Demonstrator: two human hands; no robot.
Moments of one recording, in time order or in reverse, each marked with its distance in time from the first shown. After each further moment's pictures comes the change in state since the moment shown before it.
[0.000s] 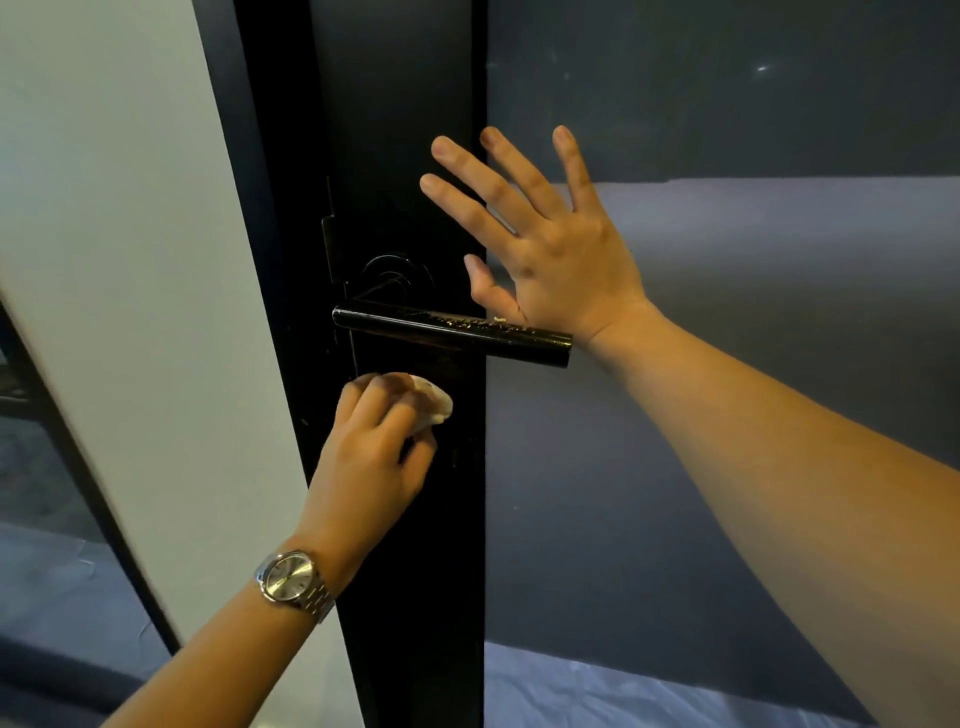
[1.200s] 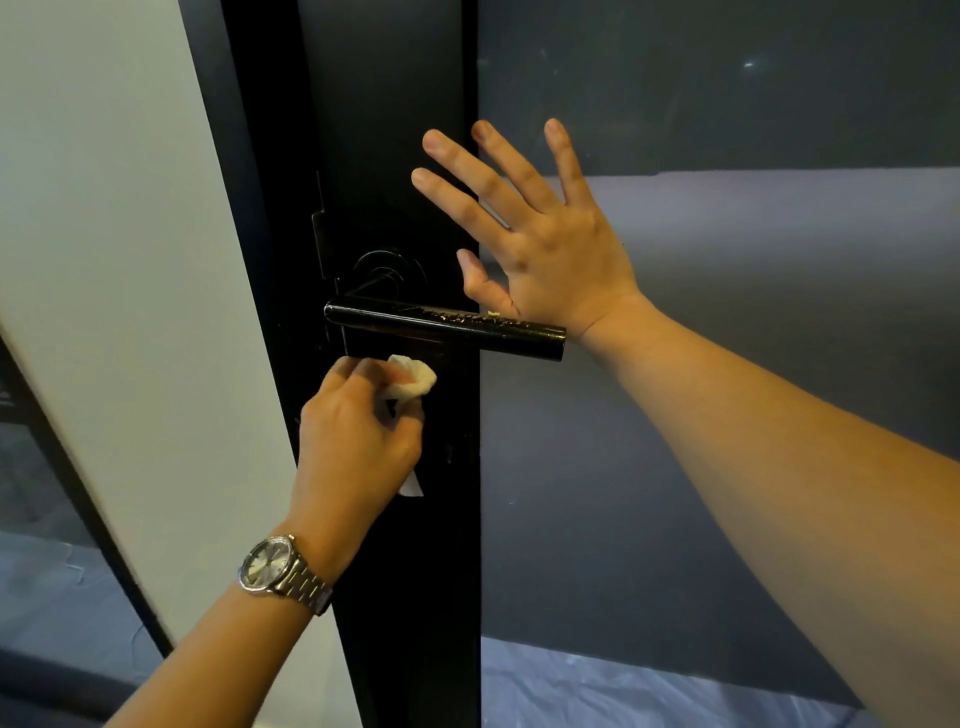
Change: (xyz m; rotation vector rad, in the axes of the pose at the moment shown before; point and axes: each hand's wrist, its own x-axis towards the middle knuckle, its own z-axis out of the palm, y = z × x) left_hand 0.017 0.012 -0.015 -0.145 -0.040 -0.336; right_hand -0.001 -0.001 0.001 -0.024 0.010 -0.008
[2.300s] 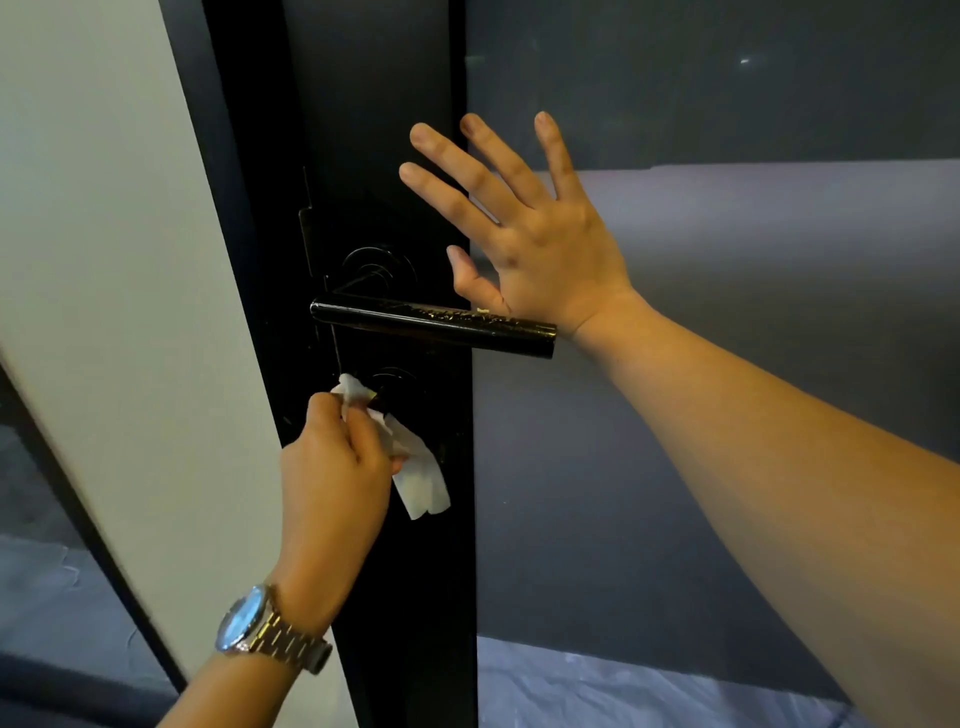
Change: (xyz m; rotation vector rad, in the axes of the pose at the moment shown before) left_hand -0.021 0.002 0.001 -0.134 0.035 -0.355; right_hand 0.001 0.001 0.000 -0.002 0.004 0.003
